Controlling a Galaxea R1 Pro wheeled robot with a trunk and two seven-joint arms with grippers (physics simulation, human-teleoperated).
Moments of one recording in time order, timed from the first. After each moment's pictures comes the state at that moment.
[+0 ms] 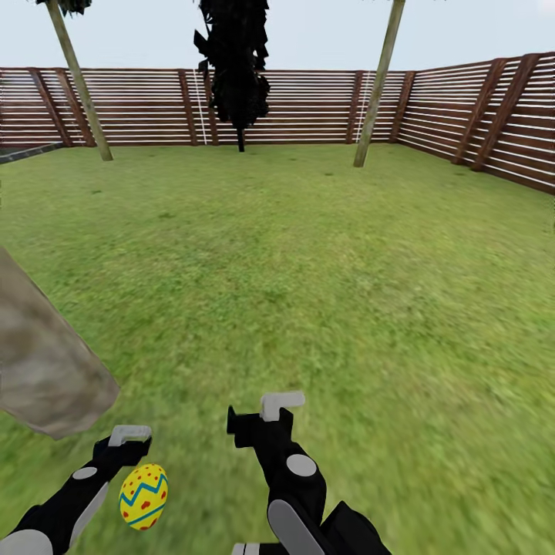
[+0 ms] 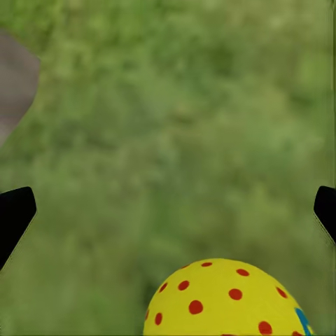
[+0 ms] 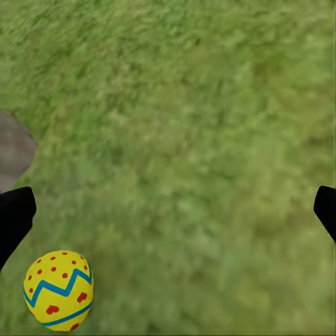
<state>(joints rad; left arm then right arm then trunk) -0.53 0.28 -0.10 -0.46 0.13 -0.05 -0.03 -0.35 0.14 0.80 -1.58 -0.61 0.49 -0.71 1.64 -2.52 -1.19</state>
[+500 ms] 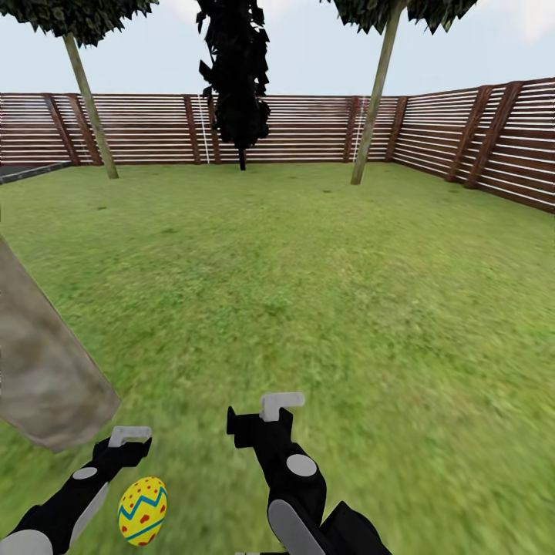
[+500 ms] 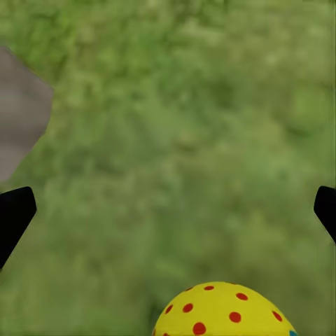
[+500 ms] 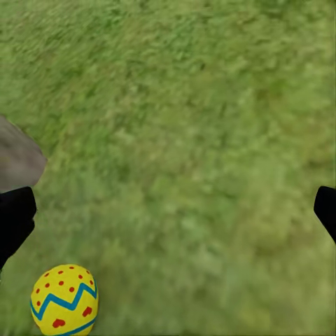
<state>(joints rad) -0.53 0.28 -0.10 -0.46 0.12 -0.04 -0.03 -0.35 0.14 0.80 -1.58 -0.61 0.49 -0.71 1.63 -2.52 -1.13</state>
